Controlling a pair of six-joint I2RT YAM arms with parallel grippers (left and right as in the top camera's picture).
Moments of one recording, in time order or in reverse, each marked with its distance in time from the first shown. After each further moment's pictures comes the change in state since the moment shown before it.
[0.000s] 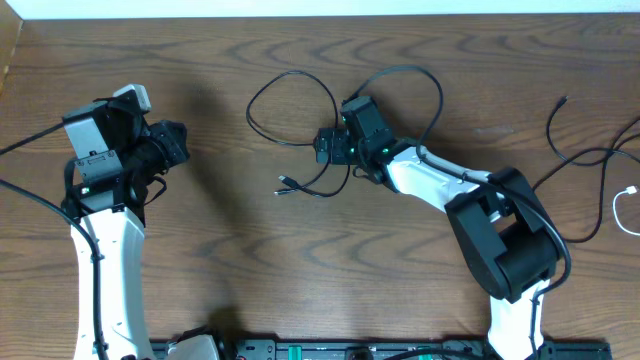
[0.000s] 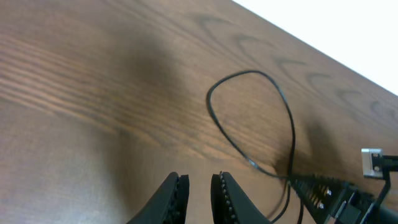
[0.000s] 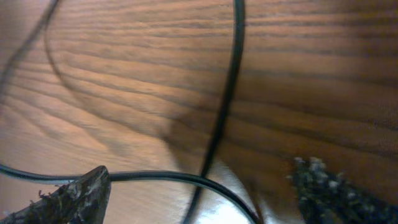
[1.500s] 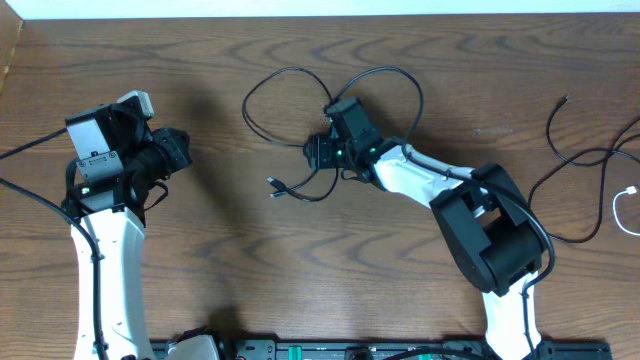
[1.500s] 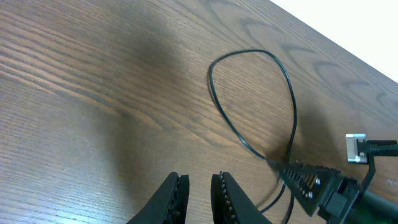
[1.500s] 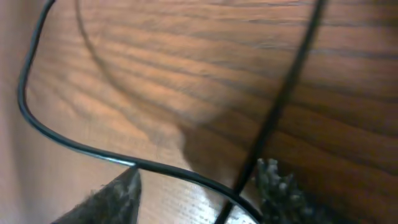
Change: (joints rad) left arm 0.000 0.000 0.000 -0.060 -0.006 0.000; right arm 0.037 0.068 0.061 -0.014 -0.086 0.035
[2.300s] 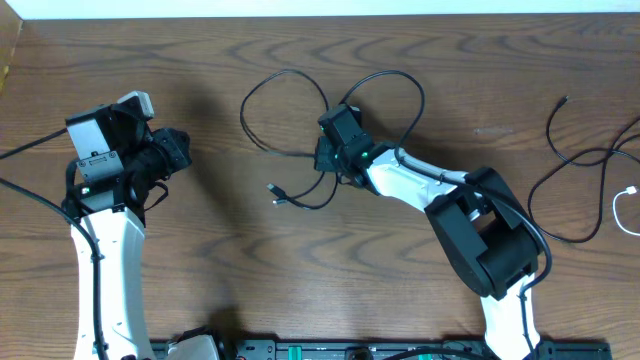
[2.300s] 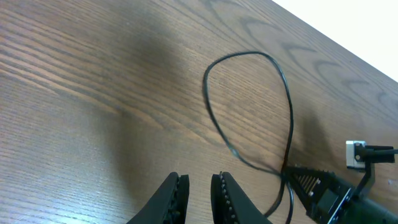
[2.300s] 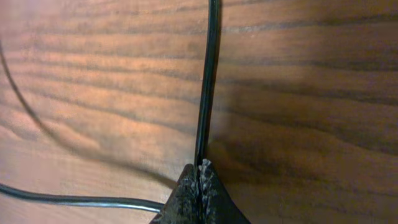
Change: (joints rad) left arm 0.000 0.000 0.000 -0.003 0.000 0.000; right arm 0.038 -0.002 0.009 -0.105 0.176 0.075
